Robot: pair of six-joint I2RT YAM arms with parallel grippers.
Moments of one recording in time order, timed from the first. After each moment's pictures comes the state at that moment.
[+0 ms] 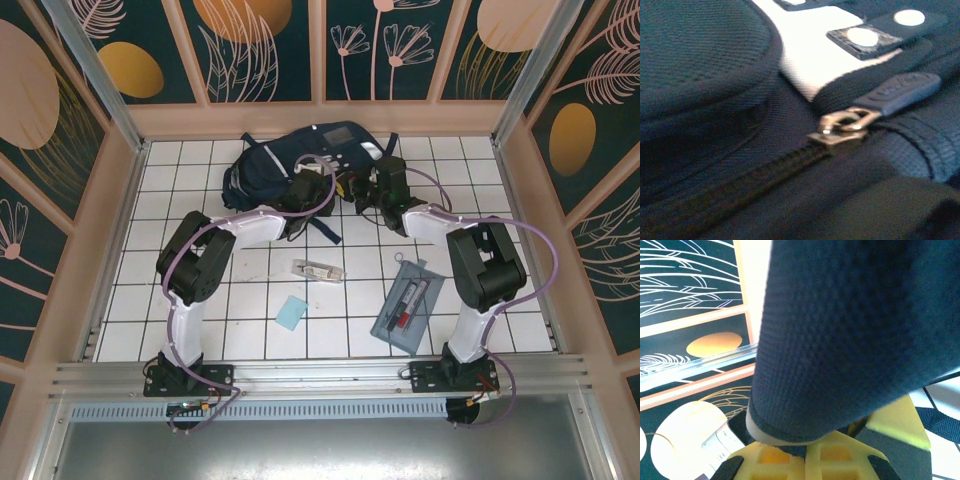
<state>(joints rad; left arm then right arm) -0.64 2.05 1.35 0.06 -0.15 -0.49 0.43 1.81 1.09 0.34 -0.42 1.53</state>
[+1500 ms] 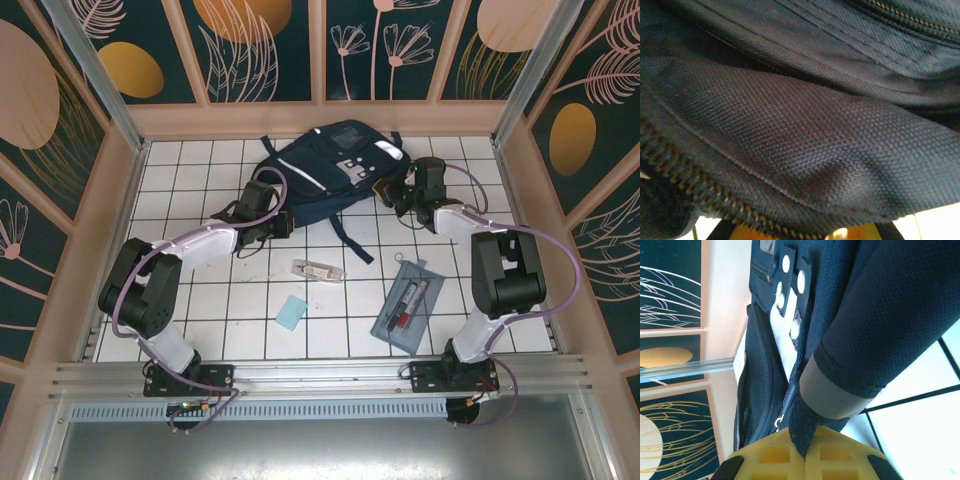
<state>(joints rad) -0.47 1.68 1.00 -0.15 0.20 -0.45 0.20 1.72 1.03 0.12 -0.47 1.11</state>
